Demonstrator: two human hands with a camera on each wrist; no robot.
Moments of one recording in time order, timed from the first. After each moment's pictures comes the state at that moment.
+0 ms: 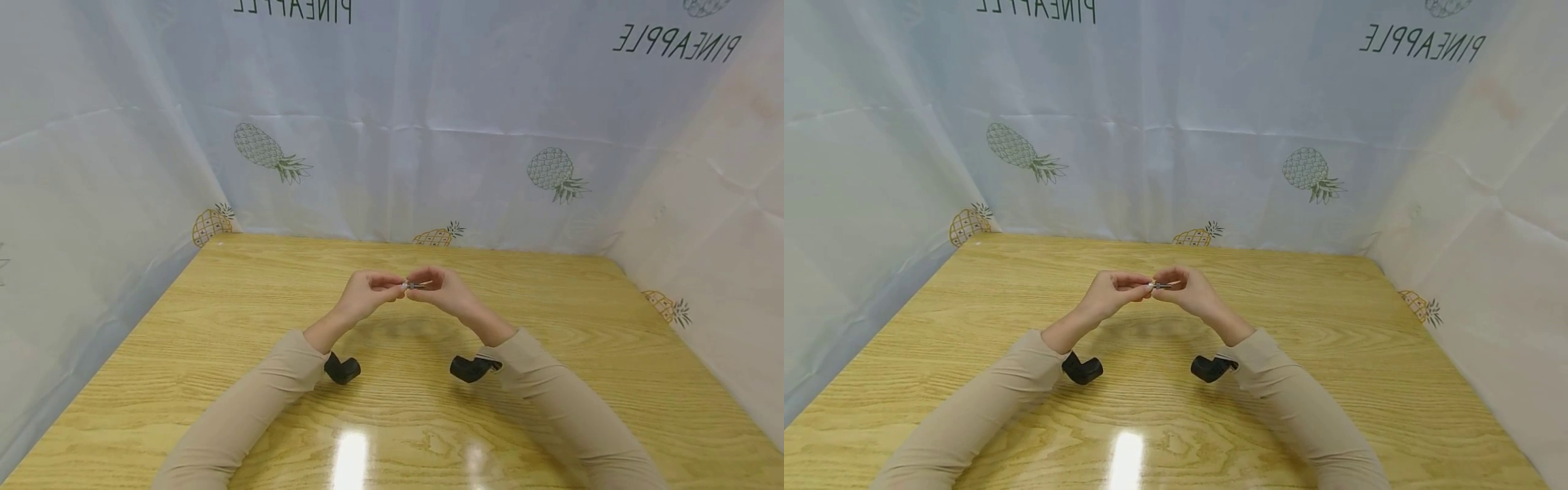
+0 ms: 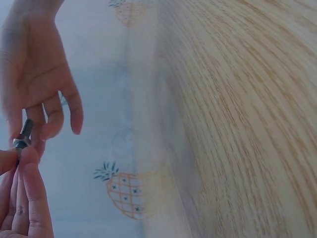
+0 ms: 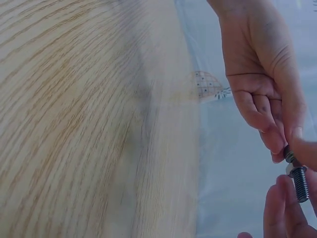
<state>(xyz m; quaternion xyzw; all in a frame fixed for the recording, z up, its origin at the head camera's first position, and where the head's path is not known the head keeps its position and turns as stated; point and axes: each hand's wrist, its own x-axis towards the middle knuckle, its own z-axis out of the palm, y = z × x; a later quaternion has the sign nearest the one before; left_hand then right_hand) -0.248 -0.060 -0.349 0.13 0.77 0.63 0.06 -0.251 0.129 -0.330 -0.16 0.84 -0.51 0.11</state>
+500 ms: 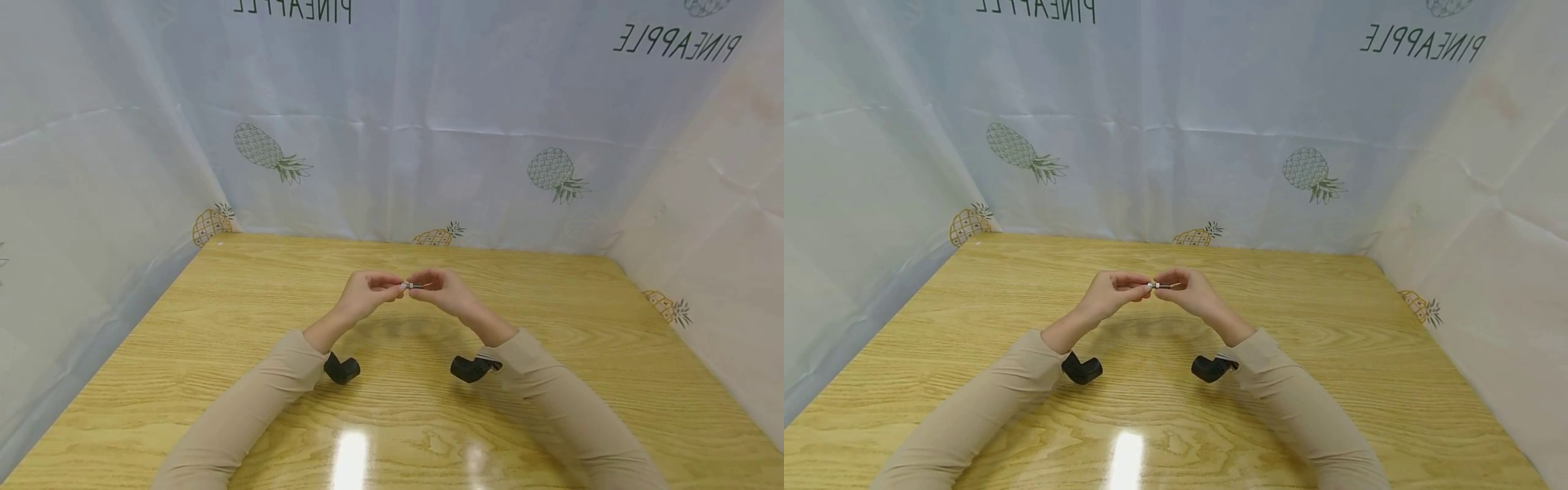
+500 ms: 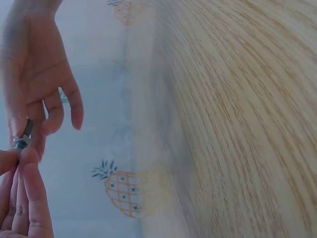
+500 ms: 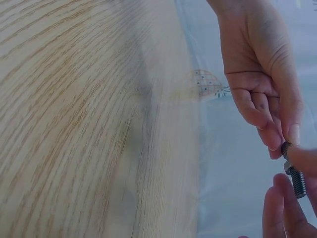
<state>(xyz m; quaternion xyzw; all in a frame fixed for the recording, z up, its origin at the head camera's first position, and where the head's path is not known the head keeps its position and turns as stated) -0.250 -0.061 -0.350 0.13 0.77 0.63 0.06 -0.252 0.132 -0.330 -0.16 0.85 -0.50 0.12</state>
